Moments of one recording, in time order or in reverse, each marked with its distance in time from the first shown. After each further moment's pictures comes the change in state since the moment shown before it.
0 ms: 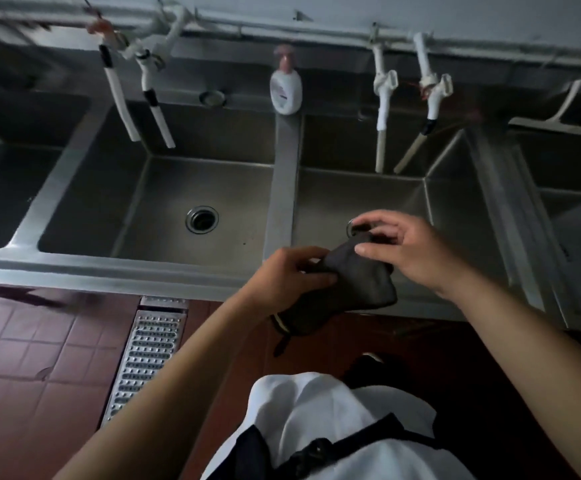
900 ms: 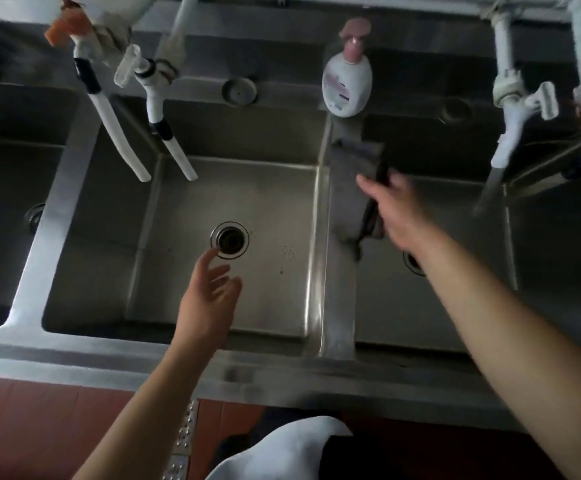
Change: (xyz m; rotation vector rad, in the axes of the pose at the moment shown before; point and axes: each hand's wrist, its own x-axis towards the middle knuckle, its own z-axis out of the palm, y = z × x) left_hand 0.087 -0.121 -0.201 -0.161 0.593 -0.496; right_hand 0.335 0.001 0.070 0.502 0.252 0.256
